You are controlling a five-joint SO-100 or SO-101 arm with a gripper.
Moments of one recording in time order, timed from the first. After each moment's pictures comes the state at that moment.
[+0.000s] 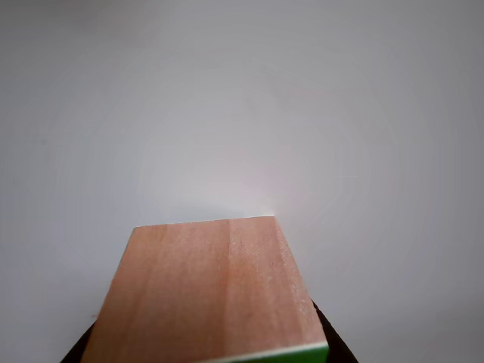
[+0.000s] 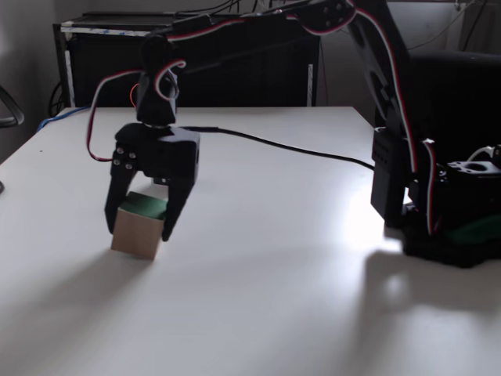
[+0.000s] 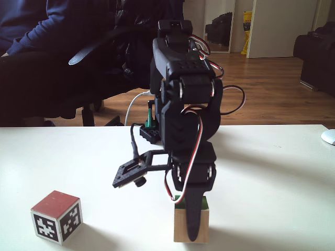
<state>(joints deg) 7.6 60.0 70.7 74.4 8.3</state>
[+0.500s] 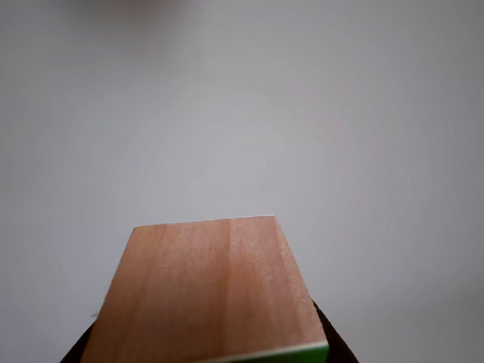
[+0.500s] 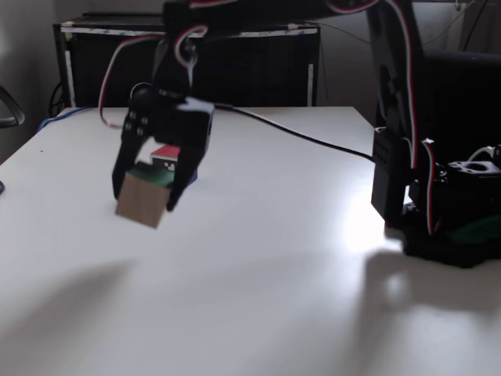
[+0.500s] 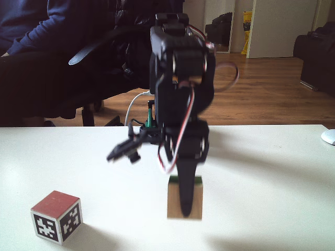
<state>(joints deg) 8.9 74.1 78.0 74.7 9.3</state>
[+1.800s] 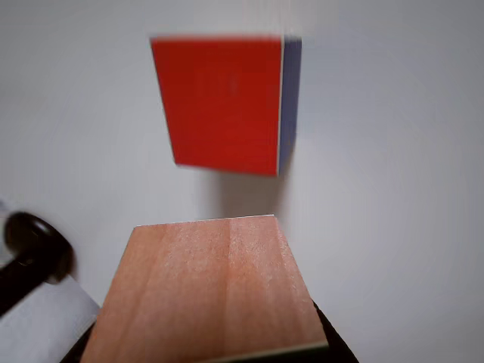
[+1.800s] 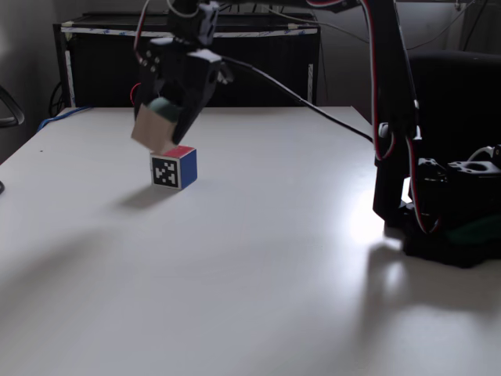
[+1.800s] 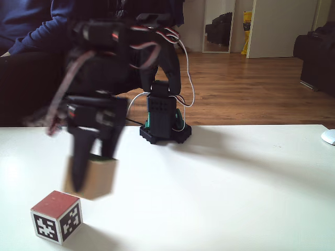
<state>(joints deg) 33.3 70.5 61.7 83.3 3.9</state>
